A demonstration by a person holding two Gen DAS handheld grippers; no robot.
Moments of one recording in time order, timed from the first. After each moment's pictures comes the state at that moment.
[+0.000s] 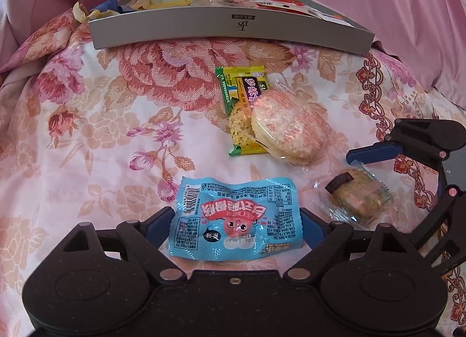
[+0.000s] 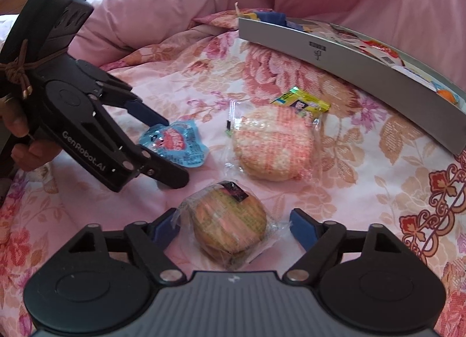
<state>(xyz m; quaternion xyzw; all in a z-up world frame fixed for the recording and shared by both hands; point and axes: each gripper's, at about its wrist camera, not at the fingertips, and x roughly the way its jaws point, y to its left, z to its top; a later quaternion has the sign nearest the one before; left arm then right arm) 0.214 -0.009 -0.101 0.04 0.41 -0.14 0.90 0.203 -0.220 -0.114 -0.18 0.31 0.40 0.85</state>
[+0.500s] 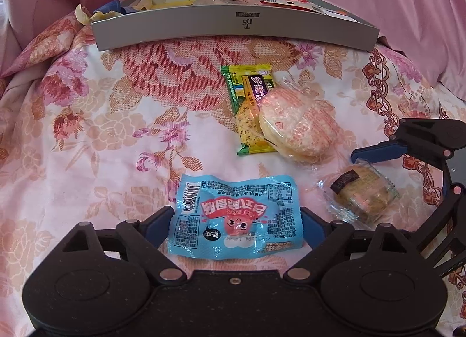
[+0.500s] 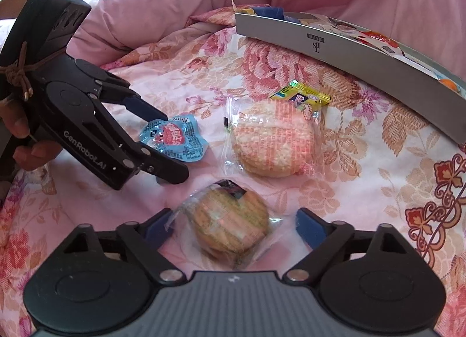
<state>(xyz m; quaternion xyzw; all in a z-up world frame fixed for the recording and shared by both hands) 0.214 -0.009 -0.103 0.05 0.41 -0.13 0.90 0.205 -0.220 -0.118 -0.16 0.31 0.39 0.85</state>
